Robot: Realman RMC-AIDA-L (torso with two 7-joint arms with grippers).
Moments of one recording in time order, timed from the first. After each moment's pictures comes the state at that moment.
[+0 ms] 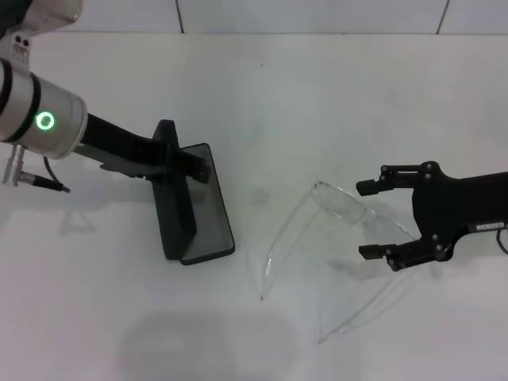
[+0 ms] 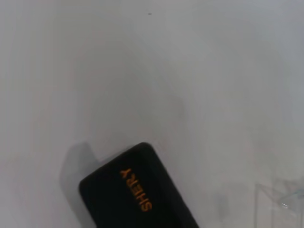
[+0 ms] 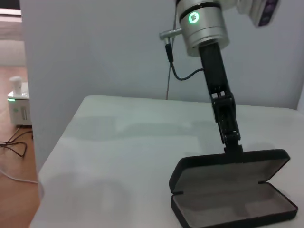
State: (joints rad) left arm -0.59 -2.09 1.14 1.24 2.44 1.54 -2.85; right arm 0.52 2.01 -1.04 -0.78 -1.87 -1.62 1.08
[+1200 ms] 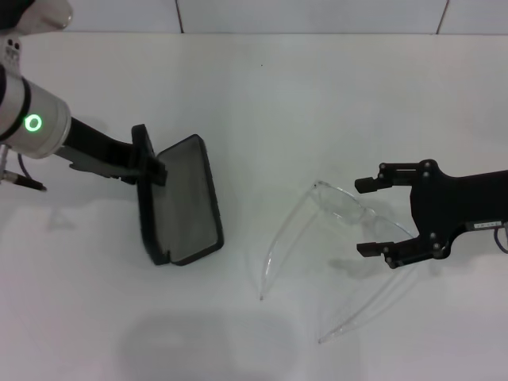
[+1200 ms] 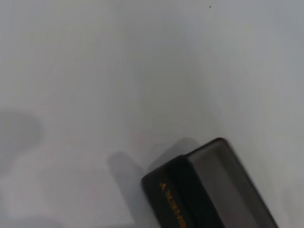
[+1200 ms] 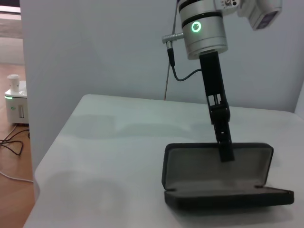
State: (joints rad) left arm -0.60 -2.07 1.17 1.23 2.57 1.51 -2.88; right arm 0.52 2.01 -1.04 -0.78 -1.86 -1.61 1.07
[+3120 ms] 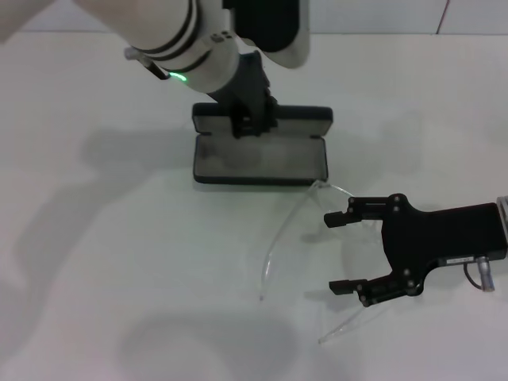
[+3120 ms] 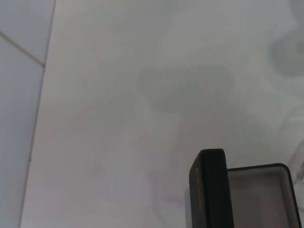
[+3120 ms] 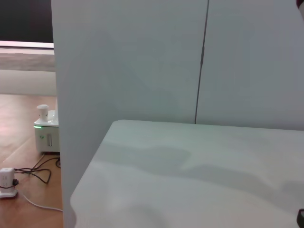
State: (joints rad) left arm -0.92 -2.09 1.54 1.07 2.56 1.23 -1.92; right arm 0.52 2.03 -1.15 -0.63 -1.75 -1.60 0.97
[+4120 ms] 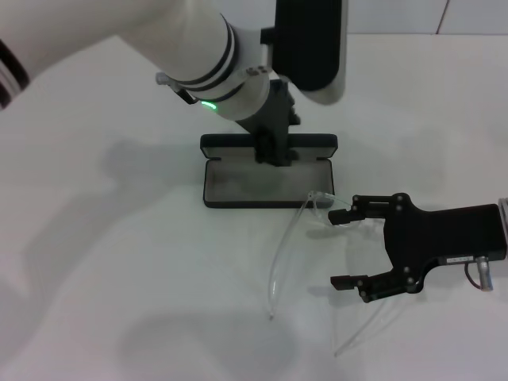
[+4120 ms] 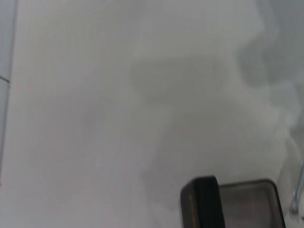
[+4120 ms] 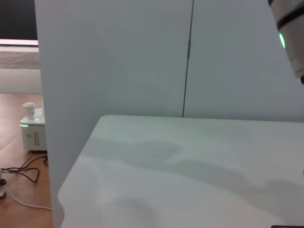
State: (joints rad) left arm -0.91 -2.09 1.70 1.11 2.53 1.20 -2.02; right arm 0.51 2.03 -1.15 -0.62 -1.74 -1.57 0.97
